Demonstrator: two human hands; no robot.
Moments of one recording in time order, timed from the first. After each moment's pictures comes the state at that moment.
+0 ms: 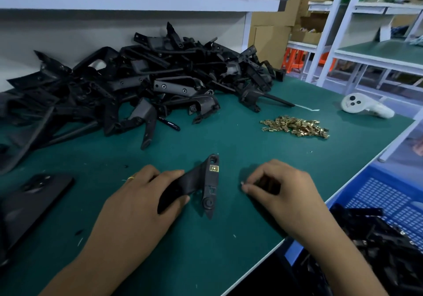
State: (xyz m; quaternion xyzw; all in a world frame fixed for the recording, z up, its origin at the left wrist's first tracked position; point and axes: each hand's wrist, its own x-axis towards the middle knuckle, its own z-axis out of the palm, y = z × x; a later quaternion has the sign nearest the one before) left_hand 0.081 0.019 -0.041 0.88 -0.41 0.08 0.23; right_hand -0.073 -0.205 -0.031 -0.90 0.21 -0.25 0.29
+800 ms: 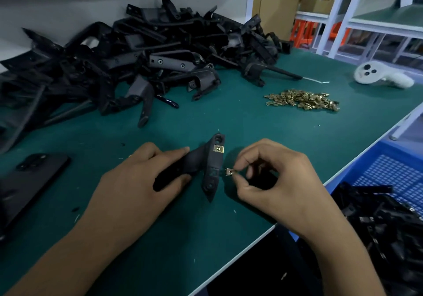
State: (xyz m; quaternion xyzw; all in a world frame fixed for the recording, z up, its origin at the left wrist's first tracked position) left_hand 0.084 0.022 -0.046 0.86 -0.43 0.06 0.26; right_hand -0.078 -0.180 -0.035 -0.86 0.11 -0.29 0.40
